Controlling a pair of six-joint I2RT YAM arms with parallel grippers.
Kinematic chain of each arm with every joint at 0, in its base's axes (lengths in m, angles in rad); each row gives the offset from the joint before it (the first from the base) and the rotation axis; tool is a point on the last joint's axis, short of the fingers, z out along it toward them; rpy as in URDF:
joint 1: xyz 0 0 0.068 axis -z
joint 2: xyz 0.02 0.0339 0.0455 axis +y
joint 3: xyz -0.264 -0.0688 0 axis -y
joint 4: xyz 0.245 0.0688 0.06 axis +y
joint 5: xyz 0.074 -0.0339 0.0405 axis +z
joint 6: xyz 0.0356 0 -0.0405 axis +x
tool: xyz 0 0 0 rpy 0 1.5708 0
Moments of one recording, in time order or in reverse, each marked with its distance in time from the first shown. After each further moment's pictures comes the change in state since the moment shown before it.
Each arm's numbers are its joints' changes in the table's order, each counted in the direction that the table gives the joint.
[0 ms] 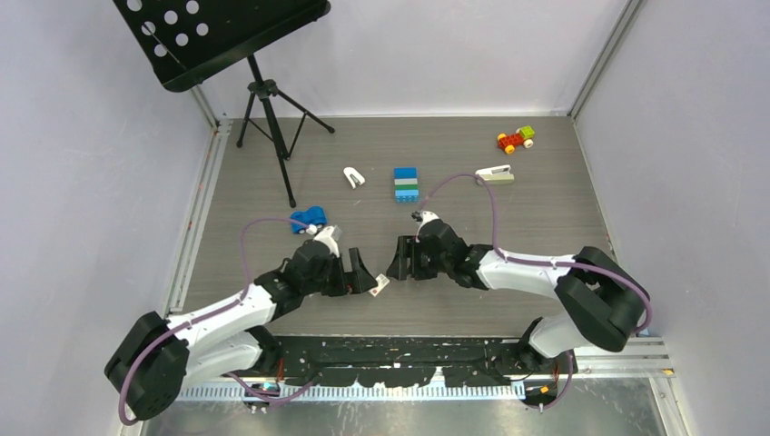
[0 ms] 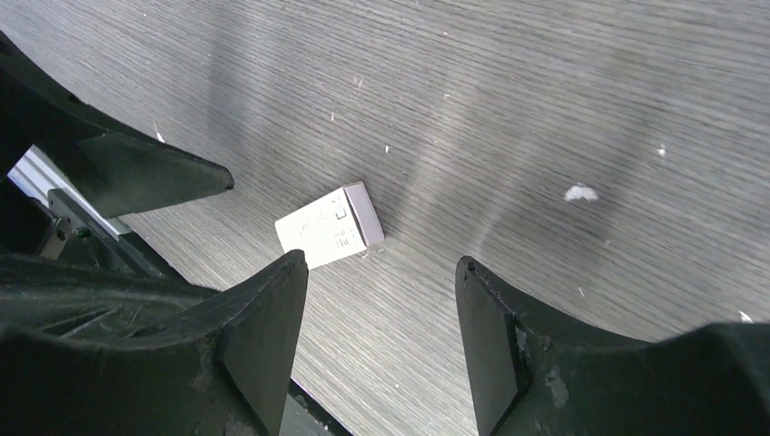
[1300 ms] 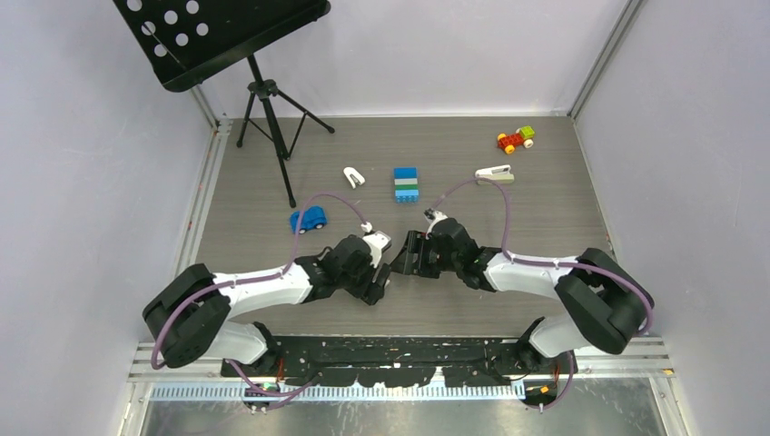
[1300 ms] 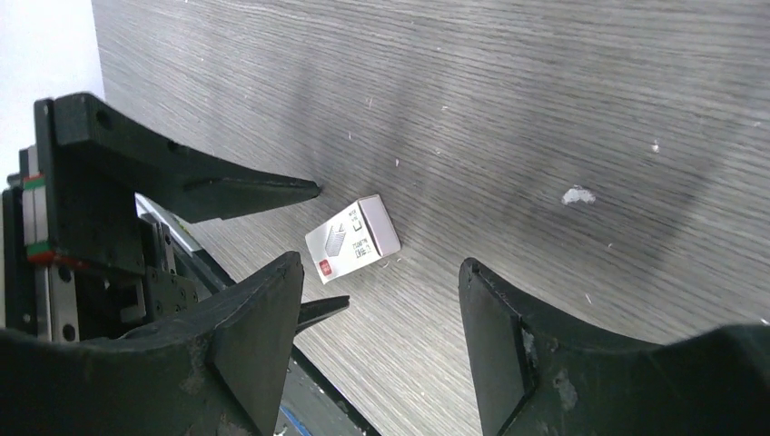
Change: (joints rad) left arm 0.192 0.350 0.240 0.074 0.109 0.525; right arm 0.071 -0.061 -0.086 -0.099 0.073 0.107
